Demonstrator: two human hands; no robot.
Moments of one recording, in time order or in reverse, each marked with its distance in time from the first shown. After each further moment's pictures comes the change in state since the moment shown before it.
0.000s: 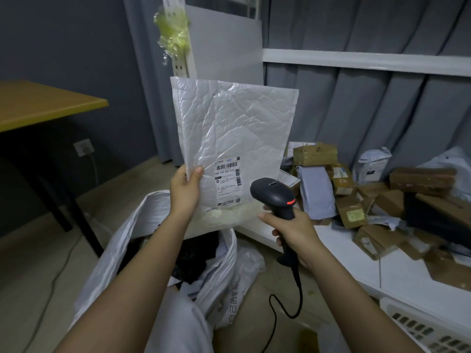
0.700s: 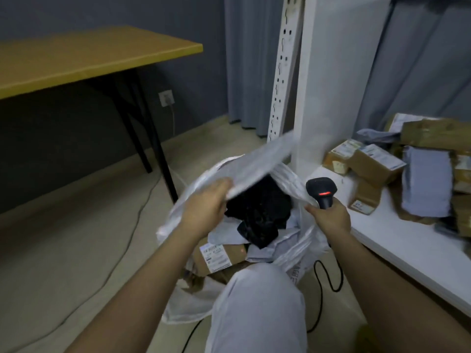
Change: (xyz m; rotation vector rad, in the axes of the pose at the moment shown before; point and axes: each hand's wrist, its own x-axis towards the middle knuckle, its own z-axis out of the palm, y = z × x) left_hand -0.035 -0.070 -0.178 1.128 -0.297 0.351; right_hand 0.081 0.107 0.112 -0.481 0.079 0.097
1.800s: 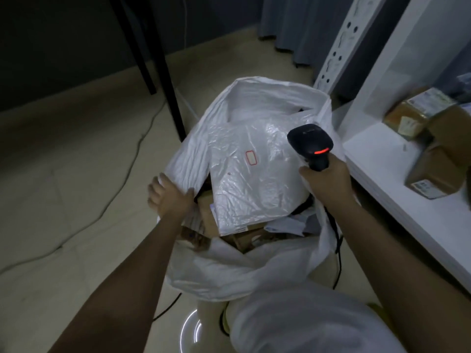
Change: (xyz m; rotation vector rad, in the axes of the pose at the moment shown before) left_hand -0.081 -0.156 0.170 -0.065 -0.145 -1.190; right_hand 0.032 -0.007 0.120 -0.094 -0.191 -0.246
